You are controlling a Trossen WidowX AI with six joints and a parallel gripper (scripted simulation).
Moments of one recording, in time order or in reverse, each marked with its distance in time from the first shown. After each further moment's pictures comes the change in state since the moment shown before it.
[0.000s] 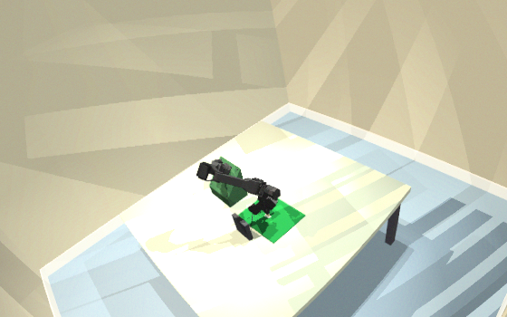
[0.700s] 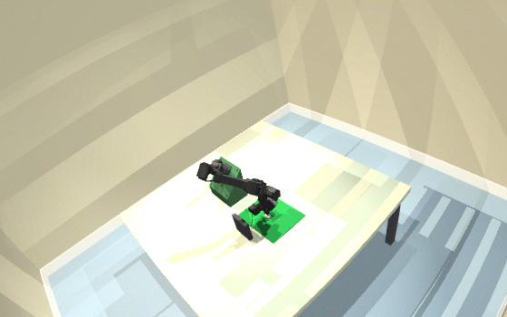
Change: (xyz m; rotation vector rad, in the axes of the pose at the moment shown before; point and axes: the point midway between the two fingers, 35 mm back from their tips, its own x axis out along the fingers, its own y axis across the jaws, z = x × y) arm 0.004 -0.001 0.000 0.004 -0.001 0.000
